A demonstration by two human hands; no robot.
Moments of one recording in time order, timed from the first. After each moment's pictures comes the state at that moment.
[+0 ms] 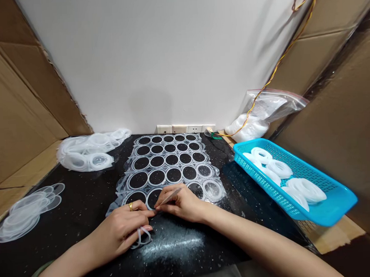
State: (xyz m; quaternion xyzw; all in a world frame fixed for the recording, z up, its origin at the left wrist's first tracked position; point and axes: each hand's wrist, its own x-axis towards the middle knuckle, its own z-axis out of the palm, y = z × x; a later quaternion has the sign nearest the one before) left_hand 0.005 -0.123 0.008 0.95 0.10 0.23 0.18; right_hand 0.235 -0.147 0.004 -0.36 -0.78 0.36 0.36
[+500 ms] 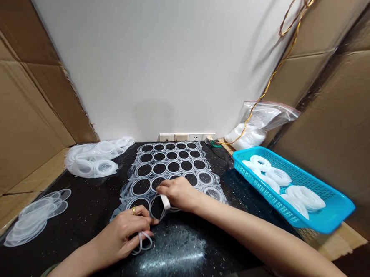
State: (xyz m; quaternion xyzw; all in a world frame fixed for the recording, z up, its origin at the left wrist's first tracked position) left_hand 0.000 -0.120 0.008 0.94 0.13 0.20 0.24; right_hand 0.239 -0.111 0.017 -0.39 -0.90 0.00 0.21
